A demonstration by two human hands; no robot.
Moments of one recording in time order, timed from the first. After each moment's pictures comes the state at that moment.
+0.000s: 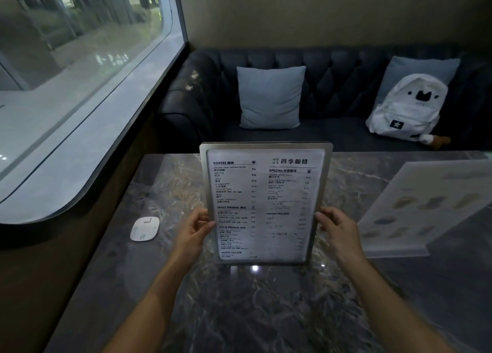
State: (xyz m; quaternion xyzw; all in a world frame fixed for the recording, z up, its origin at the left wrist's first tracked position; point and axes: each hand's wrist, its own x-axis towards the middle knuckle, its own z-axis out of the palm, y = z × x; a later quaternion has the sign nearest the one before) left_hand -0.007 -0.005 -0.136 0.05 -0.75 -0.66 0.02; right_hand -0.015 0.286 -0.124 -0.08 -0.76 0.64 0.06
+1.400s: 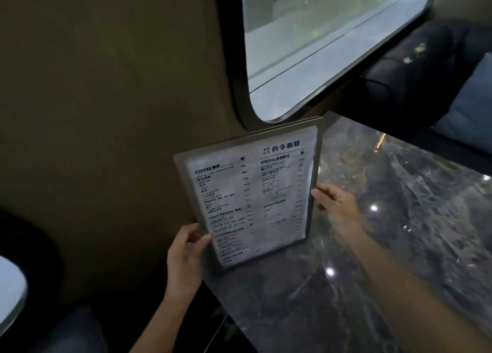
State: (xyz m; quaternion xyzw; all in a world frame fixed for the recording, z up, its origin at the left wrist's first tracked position) left_hand 0.288 -0.106 -0.125 0.41 -0.69 -0.49 0.35; right_hand 0.037 0.021 -0.126 0.20 -0.69 0.65 -0.24
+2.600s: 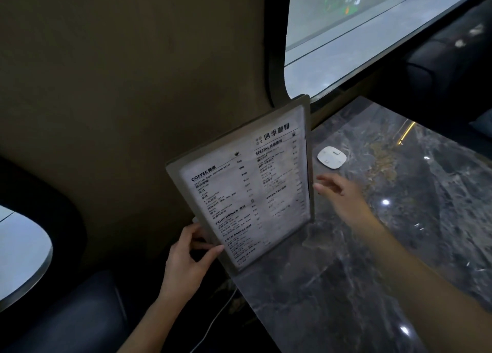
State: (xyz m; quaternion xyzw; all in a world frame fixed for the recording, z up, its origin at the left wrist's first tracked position) left_hand 0.344 -0.107 -0.139 0.45 -0.73 -0.47 0.22; right_hand 0.030 -0.007 -0.154 0.32 -0.78 0.47 -0.26
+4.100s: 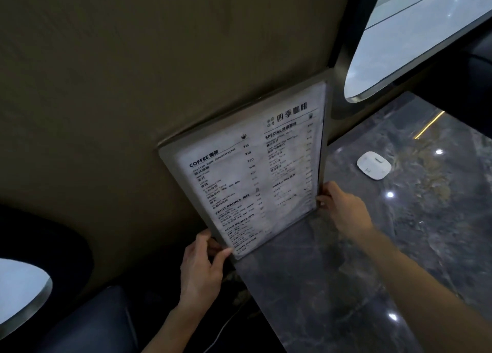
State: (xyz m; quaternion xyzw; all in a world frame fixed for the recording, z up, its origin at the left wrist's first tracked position) left_hand 0.345 -0.152 -0.179 0.55 -0.70 -0.42 0.17; right_hand 0.058 -0.082 -0.174 0.48 -0.84 0.19 -0.15
